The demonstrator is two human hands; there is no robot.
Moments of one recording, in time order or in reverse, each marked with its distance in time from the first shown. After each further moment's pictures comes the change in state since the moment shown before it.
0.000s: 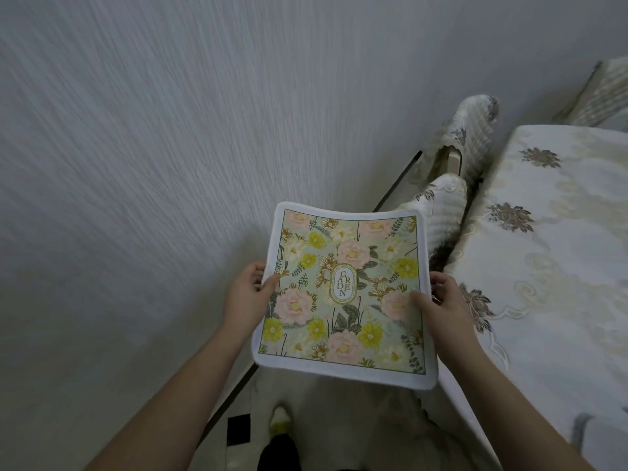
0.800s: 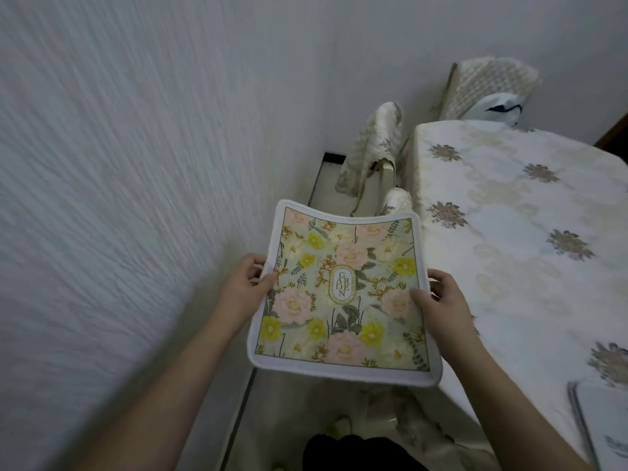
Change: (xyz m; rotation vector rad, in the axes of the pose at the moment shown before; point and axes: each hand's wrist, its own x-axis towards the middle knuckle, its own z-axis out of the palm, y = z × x) left_hand 0.205 0.045 0.031 -0.059 -0.504 0.185; right_hand 0.071 -0.048 0.054 -0.026 0.366 0.135
